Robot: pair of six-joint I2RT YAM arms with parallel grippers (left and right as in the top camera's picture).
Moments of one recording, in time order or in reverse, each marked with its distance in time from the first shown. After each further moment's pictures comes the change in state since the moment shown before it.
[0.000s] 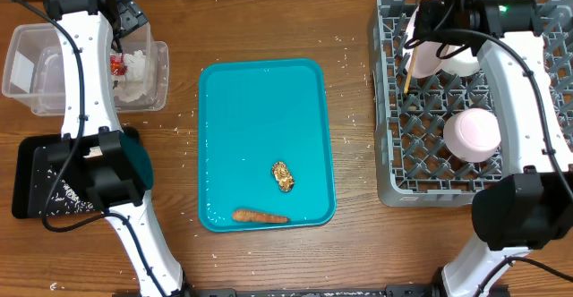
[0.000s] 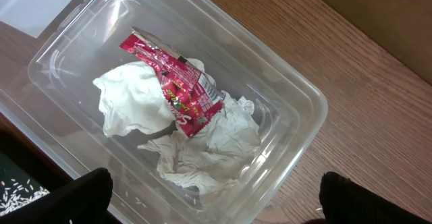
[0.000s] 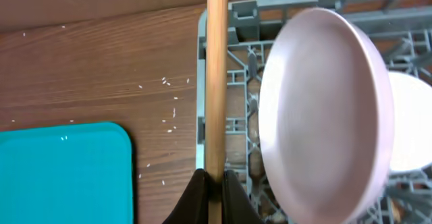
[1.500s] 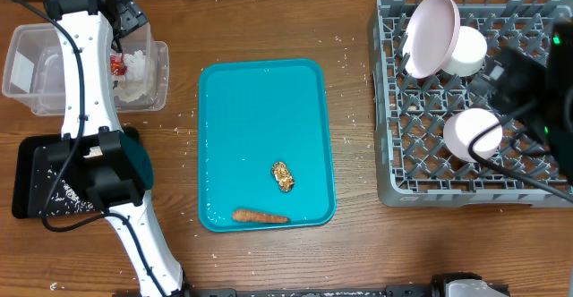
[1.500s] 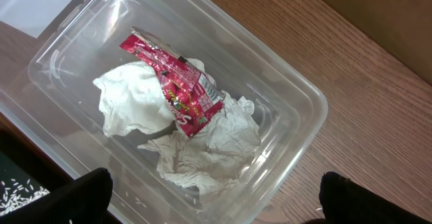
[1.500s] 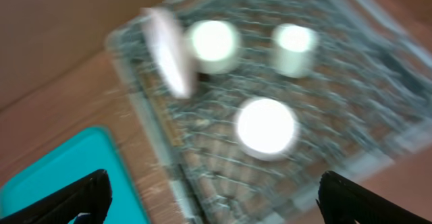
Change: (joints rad) left arm 0.000 0.000 0.000 0.000 0.000 0.000; right arm 0.011 -0.578 0.041 -0.595 0.415 0.438
